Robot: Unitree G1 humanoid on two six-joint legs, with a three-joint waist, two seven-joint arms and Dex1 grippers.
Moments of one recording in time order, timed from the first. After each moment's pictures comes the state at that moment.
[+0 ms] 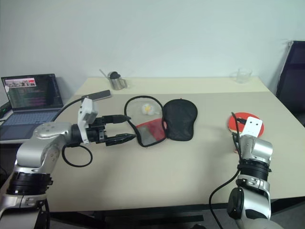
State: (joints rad) left arm -0.59 0.76 0.09 0.04 -0.49 0.48 -1.17; right arm -0.81 -0.25 -0.53 0.32 0.10 1.05 -0.24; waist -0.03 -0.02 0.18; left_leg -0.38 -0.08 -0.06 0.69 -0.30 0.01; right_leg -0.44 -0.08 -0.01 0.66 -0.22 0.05
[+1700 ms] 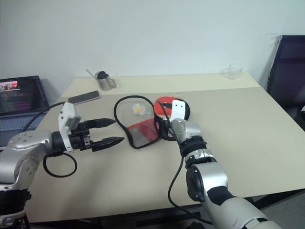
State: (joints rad) left arm -0.40 0.86 0.23 -0.16 -0.57 0.59 -1.05; right arm -1.24 0.13 -0.28 0.95 0.20 0.63 -0.22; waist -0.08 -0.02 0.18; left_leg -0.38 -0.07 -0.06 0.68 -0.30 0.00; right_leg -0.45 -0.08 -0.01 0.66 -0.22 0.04
